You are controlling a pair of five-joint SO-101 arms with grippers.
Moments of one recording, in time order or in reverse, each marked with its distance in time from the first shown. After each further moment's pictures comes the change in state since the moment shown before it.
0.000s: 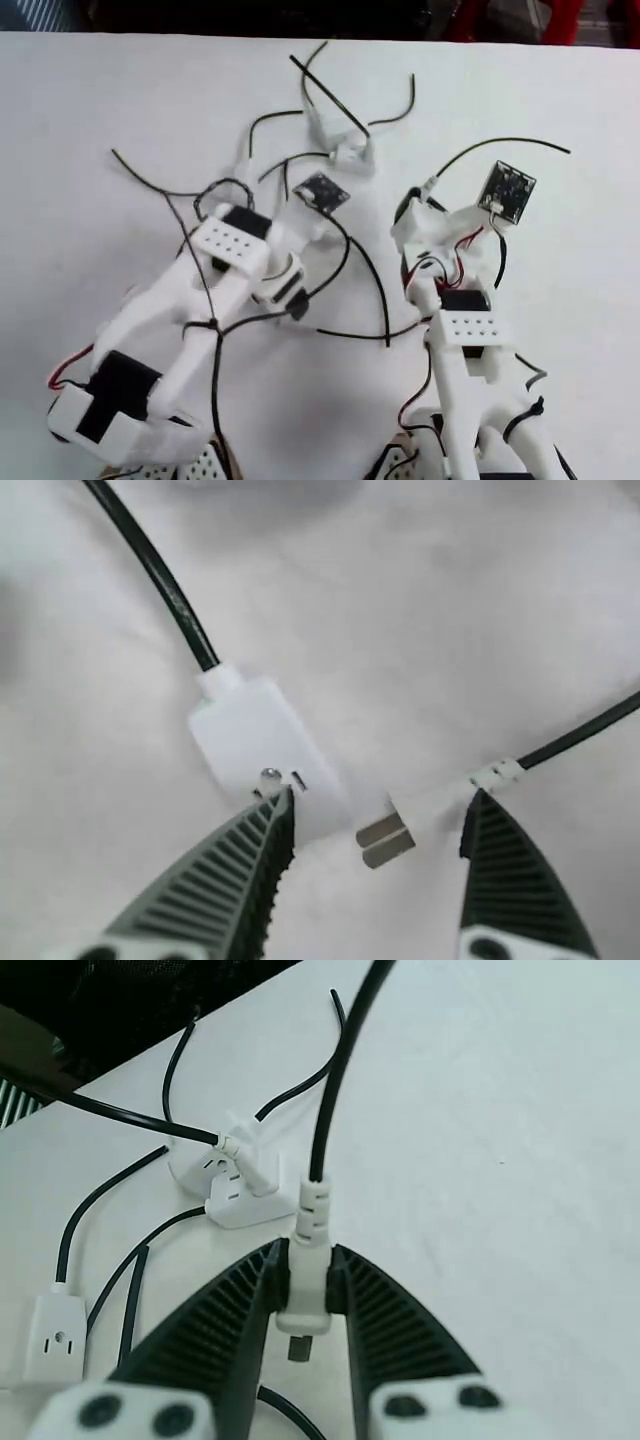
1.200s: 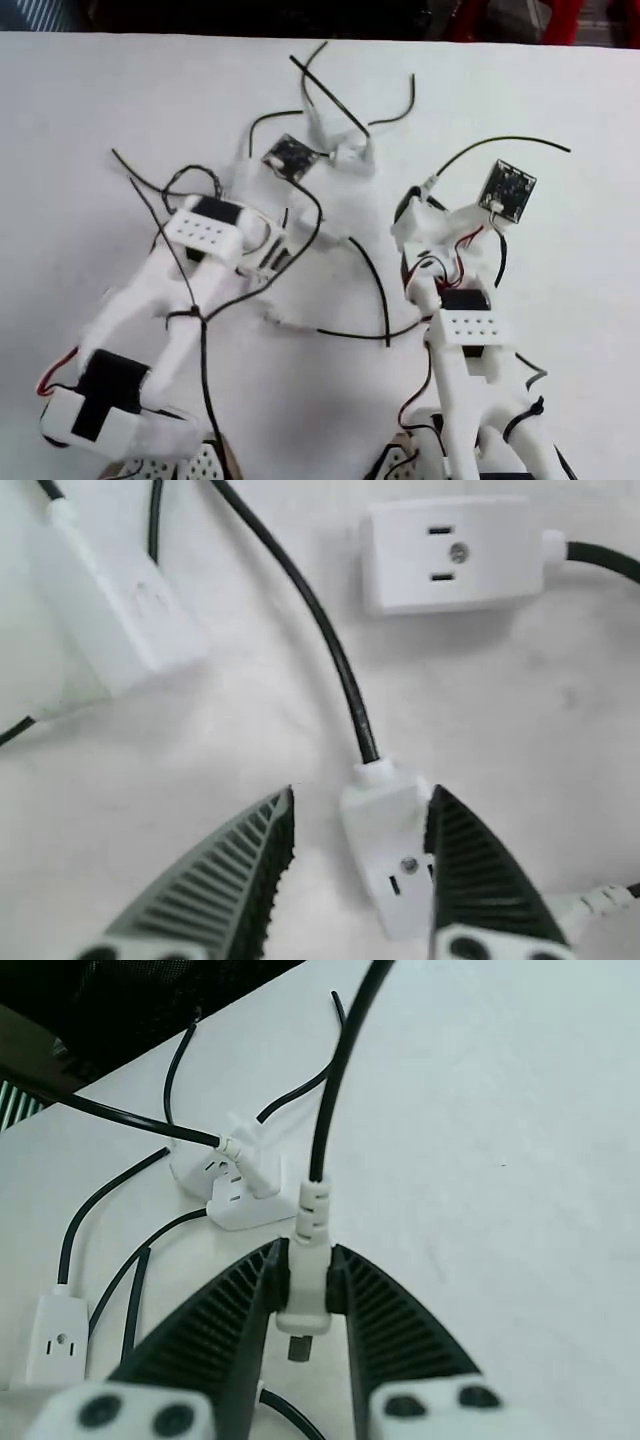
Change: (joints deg) left arm -8.2 0.0 -1.1 -11.8 -0.9; right arm 0.0 0.0 -0.4 0.0 0.0
